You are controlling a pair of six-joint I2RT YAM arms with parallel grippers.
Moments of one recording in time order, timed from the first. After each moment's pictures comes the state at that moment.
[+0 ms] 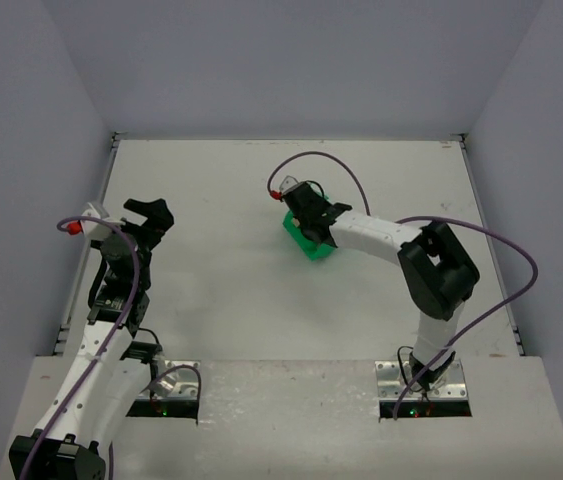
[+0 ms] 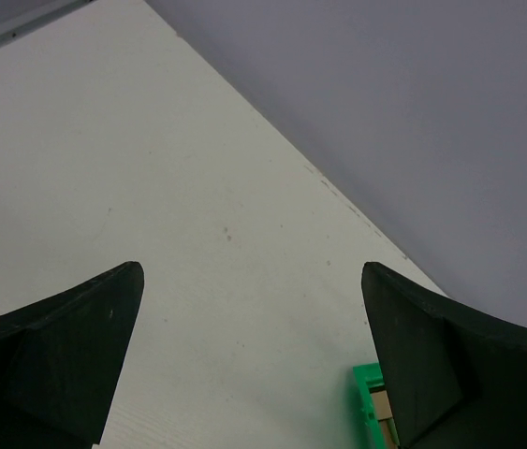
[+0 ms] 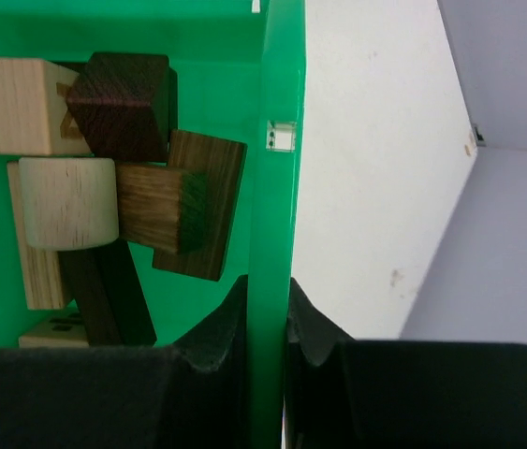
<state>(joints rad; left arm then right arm) -0.07 0.61 0.46 0.03 -0.40 -0.74 0.70 1.87 1.22 -0.25 0.67 -0.42</state>
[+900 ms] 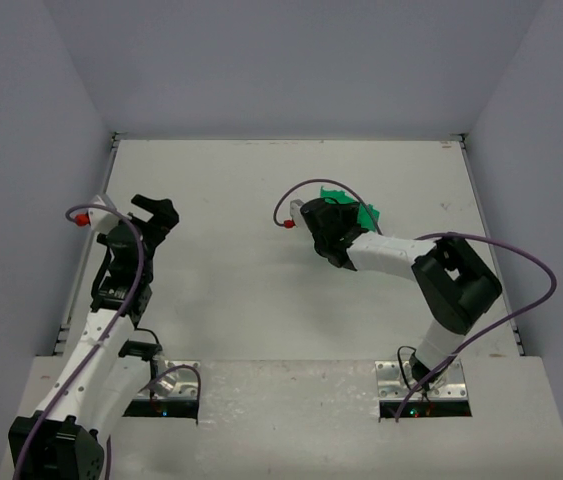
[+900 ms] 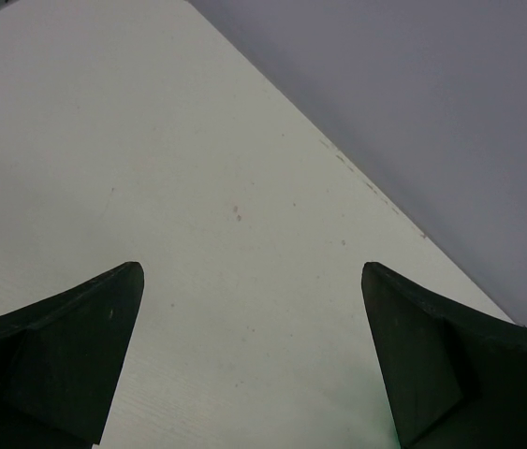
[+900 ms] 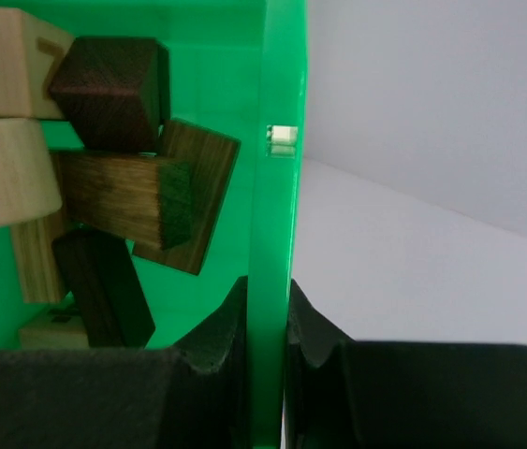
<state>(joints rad) -0.07 0.71 0.48 0.02 -0.37 -0.74 0.68 1.72 0.91 0.11 0.84 -1.09</state>
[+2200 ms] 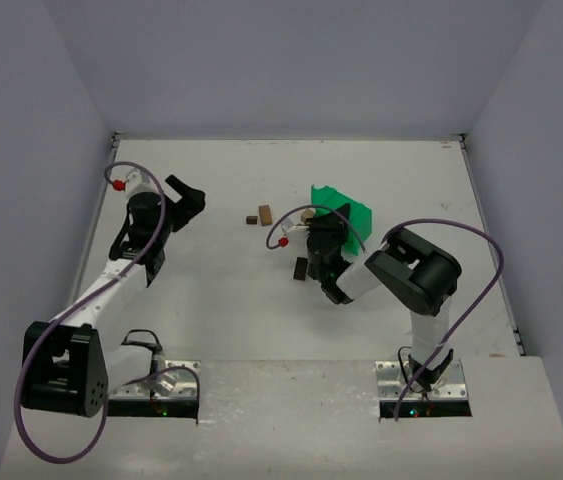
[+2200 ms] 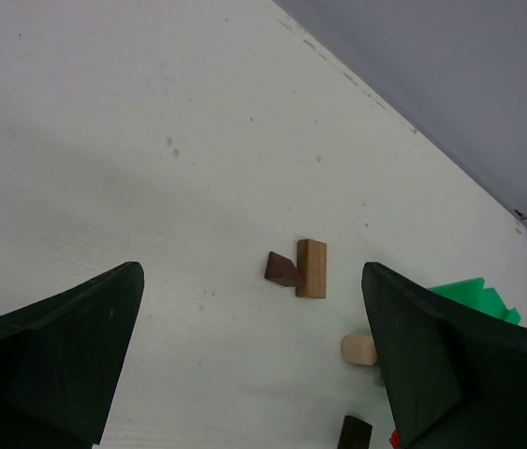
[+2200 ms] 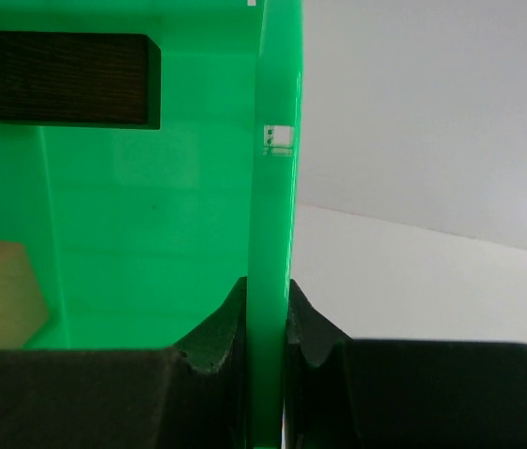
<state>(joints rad) -0.07 1.15 0.62 0.17 -0.07 -0.73 0.77 1.95 0.65 1.17 0.97 -1.65</state>
